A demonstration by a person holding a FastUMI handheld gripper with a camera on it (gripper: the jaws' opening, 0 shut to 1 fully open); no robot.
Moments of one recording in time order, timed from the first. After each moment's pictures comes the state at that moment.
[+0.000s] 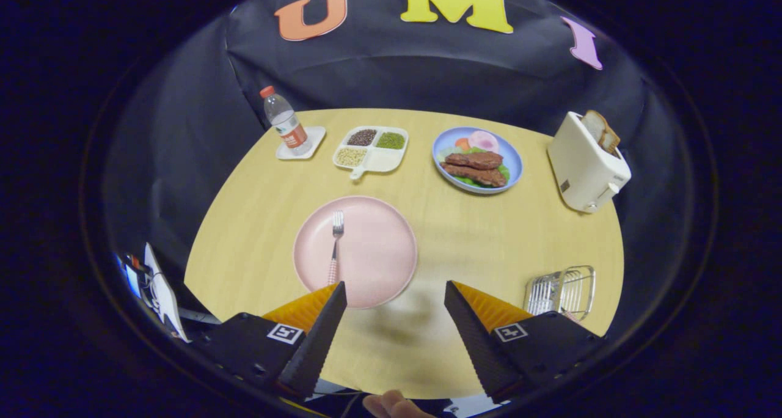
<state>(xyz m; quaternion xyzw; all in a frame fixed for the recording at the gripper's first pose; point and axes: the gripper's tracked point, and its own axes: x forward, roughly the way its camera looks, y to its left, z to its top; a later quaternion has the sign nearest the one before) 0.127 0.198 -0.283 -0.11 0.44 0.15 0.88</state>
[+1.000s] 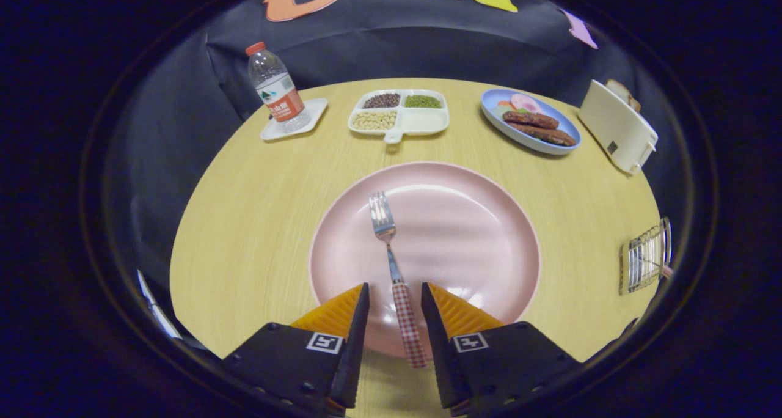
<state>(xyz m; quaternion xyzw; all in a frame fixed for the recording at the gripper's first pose) 0.144 0.297 -0.415 -0.06 0.47 0.09 0.88</state>
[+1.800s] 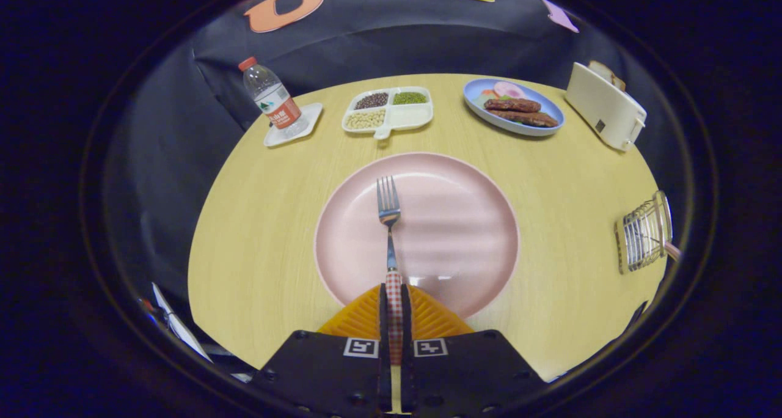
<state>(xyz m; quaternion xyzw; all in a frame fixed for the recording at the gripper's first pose) 0.116 0.276 -0.383 -0.03 0.48 0.10 0.87</state>
